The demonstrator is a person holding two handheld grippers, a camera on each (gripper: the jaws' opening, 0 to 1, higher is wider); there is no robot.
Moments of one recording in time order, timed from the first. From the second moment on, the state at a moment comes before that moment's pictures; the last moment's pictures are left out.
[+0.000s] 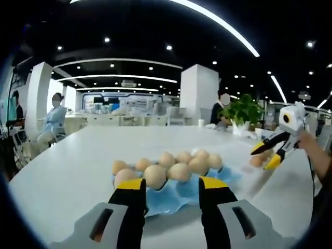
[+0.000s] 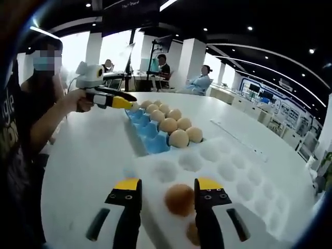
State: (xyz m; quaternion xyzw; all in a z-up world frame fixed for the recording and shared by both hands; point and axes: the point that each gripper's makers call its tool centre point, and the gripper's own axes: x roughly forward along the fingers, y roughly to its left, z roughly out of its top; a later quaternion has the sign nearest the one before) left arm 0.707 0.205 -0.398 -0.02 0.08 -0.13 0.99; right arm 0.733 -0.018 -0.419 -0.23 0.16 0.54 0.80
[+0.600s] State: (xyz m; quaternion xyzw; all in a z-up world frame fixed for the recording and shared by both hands) left arm 0.705 0.181 -0.405 0.01 0.10 -0.16 0.98; right arm 0.740 -0.027 -0.427 -0.25 0.18 0.54 0.79
